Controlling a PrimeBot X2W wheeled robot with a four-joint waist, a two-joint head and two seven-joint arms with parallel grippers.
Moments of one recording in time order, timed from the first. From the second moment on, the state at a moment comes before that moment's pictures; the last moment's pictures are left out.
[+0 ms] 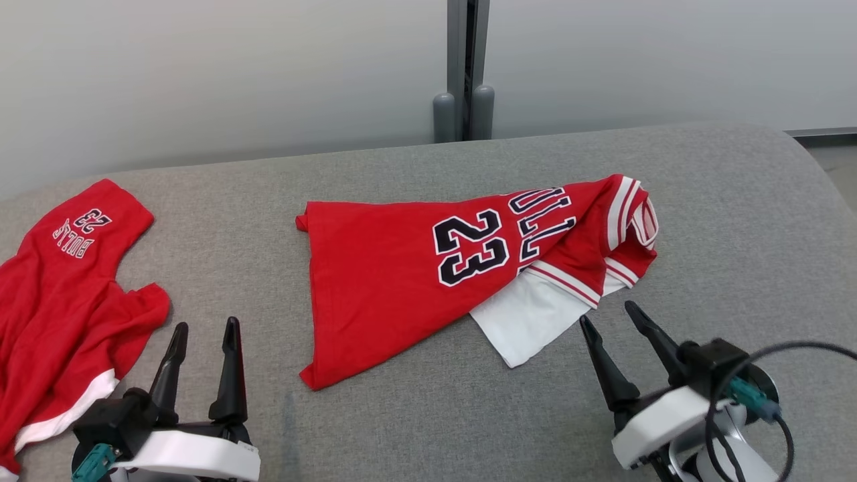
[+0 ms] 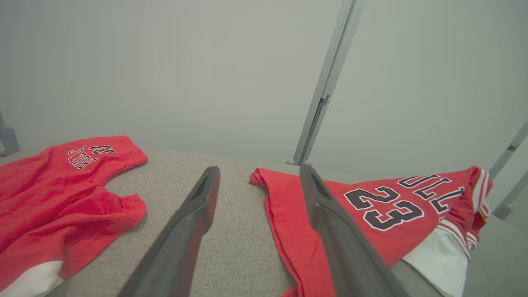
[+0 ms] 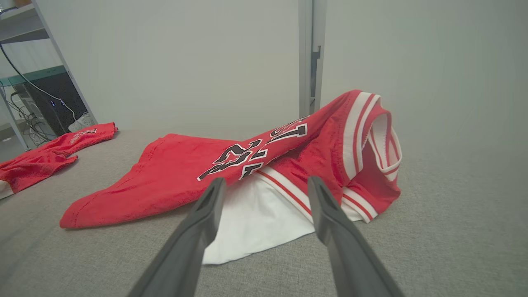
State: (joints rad) left arm -0.01 0.05 0.04 0.21 -0.32 -0.11 -0.26; right arm -0.18 -0.13 0.31 0.37 0.29 0.13 -0.26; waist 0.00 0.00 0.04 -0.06
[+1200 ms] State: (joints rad) left arm -0.07 0.05 -0.01 0.28 -0.35 -0.12 -0.26; right arm -0.54 -0.11 0.52 0.89 0.42 0.13 0.20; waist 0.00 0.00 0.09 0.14
